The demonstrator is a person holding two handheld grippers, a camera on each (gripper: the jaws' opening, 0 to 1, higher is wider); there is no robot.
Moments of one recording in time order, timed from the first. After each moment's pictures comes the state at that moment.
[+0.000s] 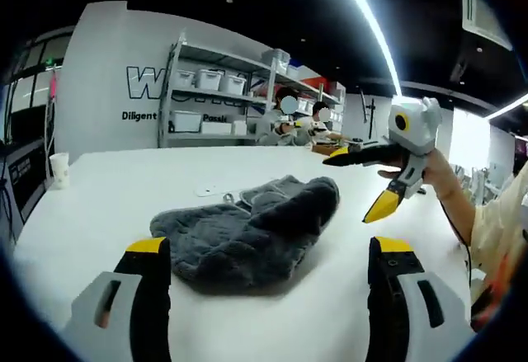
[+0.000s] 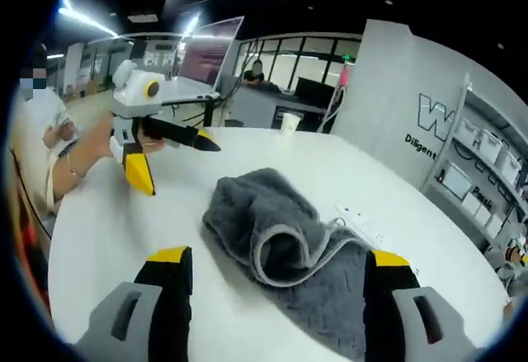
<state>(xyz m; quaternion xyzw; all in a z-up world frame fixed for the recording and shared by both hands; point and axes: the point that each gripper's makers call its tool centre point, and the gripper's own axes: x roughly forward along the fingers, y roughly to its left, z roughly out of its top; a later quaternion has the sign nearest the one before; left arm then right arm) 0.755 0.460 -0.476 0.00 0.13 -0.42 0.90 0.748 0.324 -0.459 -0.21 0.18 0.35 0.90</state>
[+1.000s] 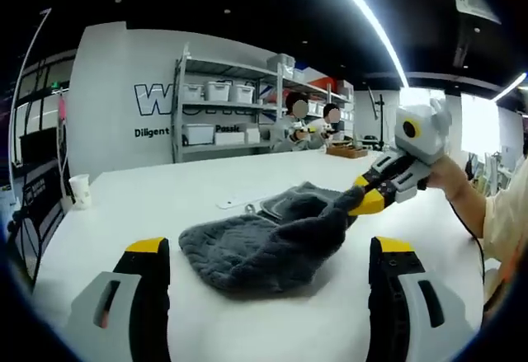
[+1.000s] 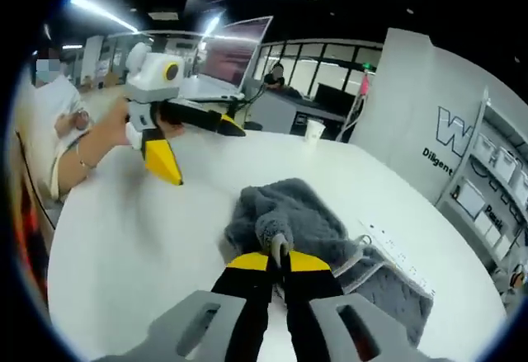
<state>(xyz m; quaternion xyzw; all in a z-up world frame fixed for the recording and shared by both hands) 0.764 0.487 -0.458 0.02 0.10 -0.39 0.92 0.727 0.365 -0.473 -0.25 0.17 0.40 0.87</state>
